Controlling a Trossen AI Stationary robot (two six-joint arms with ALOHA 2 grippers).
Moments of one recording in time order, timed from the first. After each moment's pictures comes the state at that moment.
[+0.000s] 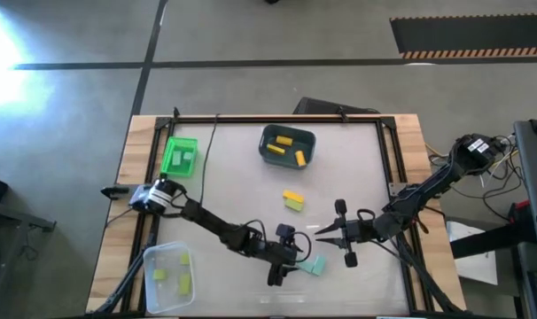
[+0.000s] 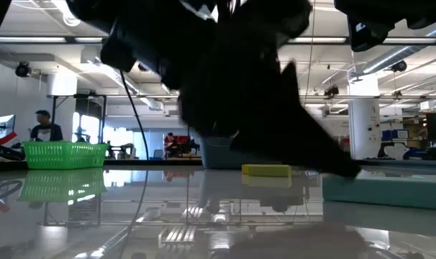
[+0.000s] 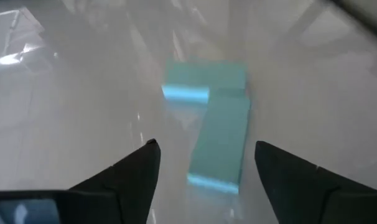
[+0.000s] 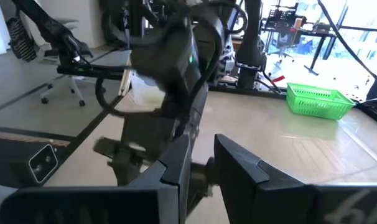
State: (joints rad) left arm -0.40 2.15 1.31 0.28 -0.18 0.01; right arm 0.64 1.26 0.40 0.74 0.49 -0.01
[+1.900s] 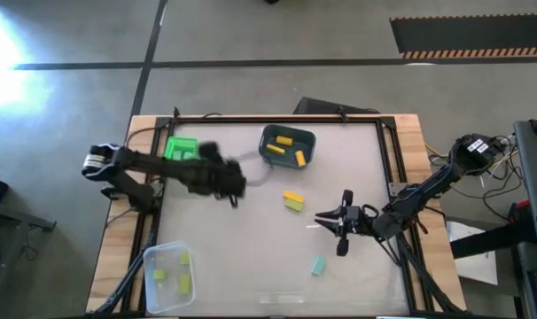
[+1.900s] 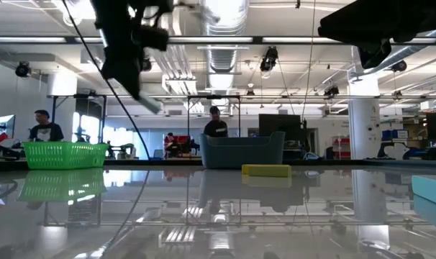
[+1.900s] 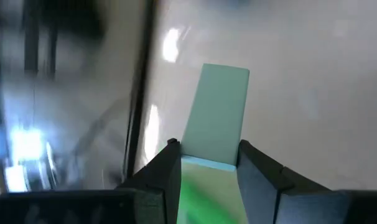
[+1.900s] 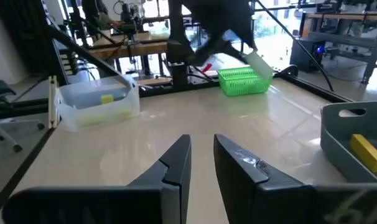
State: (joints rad) left arm -0.07 1.52 1.21 -1.16 -0.76 -0.25; right arm 0.64 1.27 0.39 0.74 0.80 0.19
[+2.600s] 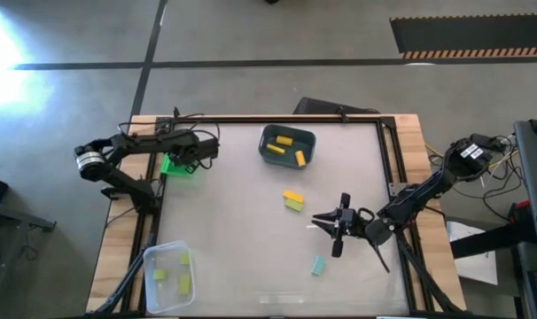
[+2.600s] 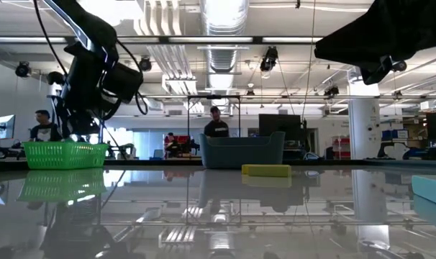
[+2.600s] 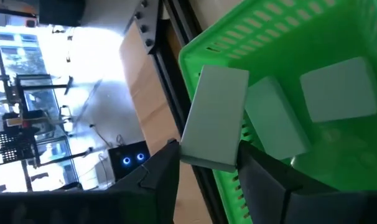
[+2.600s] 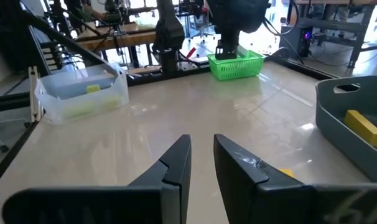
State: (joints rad) left arm 0.54 1.44 0.81 -1.21 -0.77 -0.59; right arm 0.64 1.38 0.39 0.78 0.84 0.28
